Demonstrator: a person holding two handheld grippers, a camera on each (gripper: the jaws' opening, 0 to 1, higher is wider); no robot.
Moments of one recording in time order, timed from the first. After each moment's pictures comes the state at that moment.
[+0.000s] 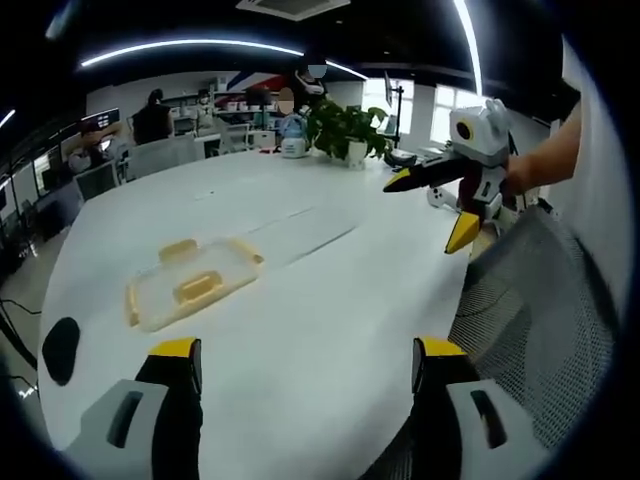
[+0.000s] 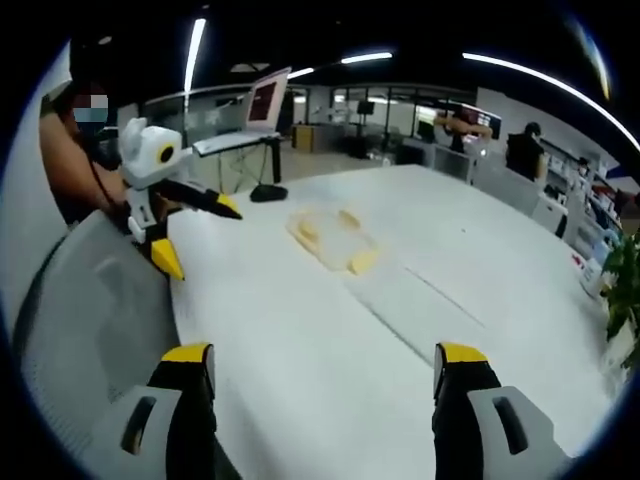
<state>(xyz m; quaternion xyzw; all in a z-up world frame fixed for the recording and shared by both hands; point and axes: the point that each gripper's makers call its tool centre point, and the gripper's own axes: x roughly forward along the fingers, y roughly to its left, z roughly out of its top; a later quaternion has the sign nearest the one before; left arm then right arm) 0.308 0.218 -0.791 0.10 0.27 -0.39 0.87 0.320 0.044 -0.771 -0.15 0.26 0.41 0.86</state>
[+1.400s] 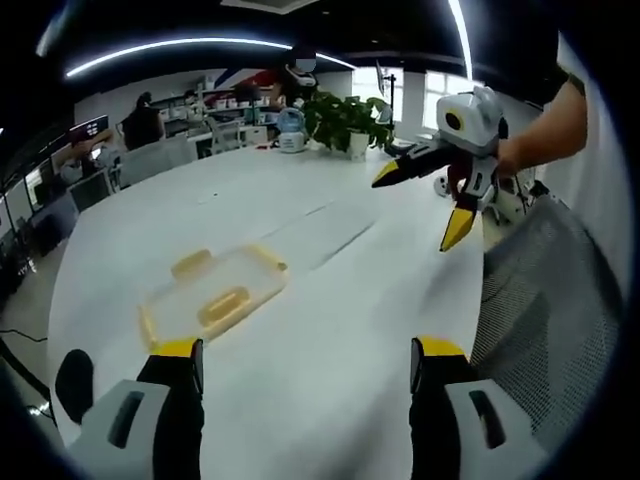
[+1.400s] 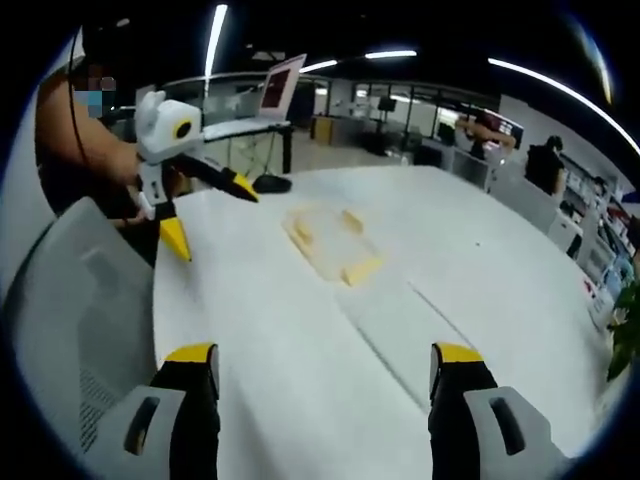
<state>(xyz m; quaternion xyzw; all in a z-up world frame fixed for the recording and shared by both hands) 0.348 0.231 -0.787 0.13 0.27 -0.40 0.86 0.358 0.060 -0.779 -0.19 0.26 0.44 0.84</state>
